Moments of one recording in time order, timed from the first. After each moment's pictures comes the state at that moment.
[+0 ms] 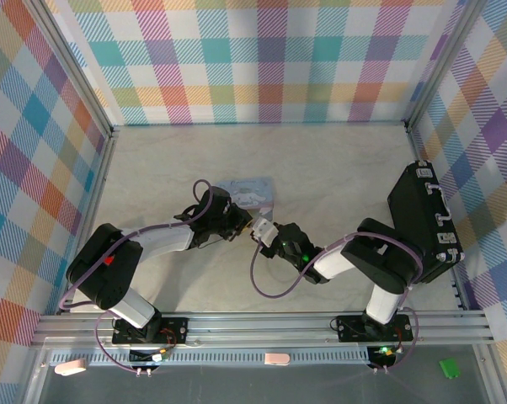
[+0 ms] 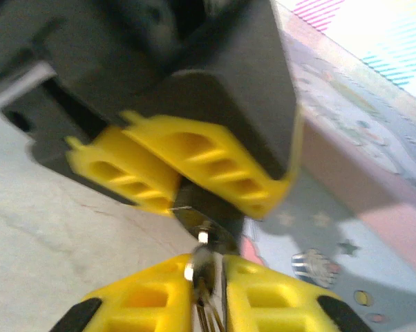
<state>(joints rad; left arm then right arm) -0.61 1.56 0.75 0.08 0.27 -1.33 0.91 1.75 0.48 0.91 0.10 -0.29</state>
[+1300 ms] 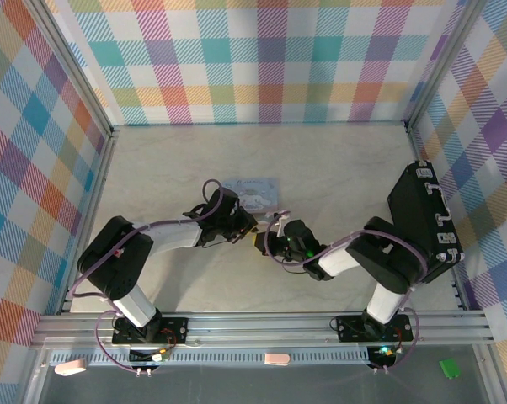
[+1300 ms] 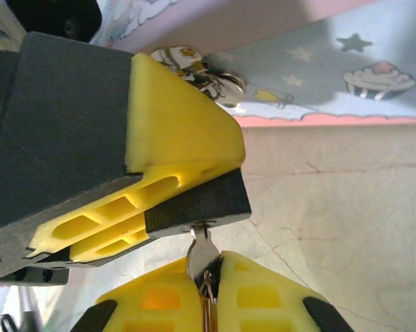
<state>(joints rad) -0.63 1.65 0.81 0.02 0.27 -1.24 0.85 1.74 0.46 0.85 -0.18 0.92</state>
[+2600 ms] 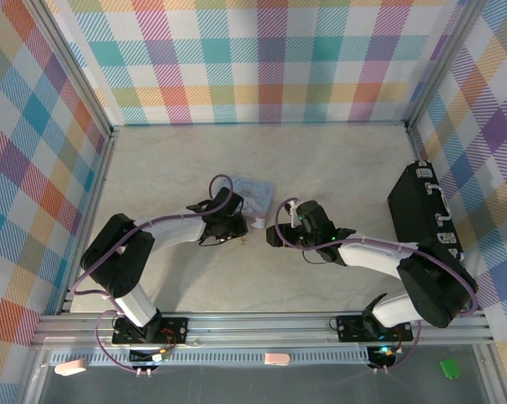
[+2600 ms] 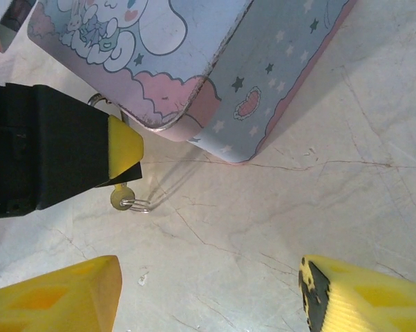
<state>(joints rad) -0.64 1.67 0.90 -0.28 0.06 -0.85 0.70 1.40 0.58 0.12 -0.20 0.55</state>
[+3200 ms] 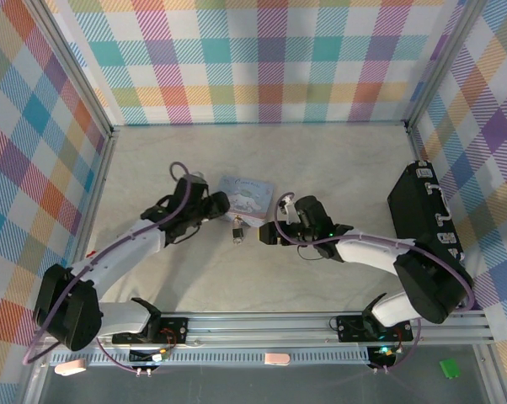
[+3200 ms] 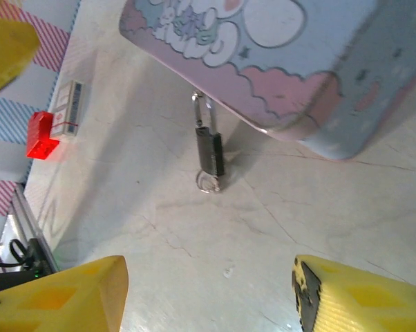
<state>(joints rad) -0.48 1.26 0.86 -0.37 -0.08 -0.72 0.70 1.44 0.64 0.17 -0.41 0.64</state>
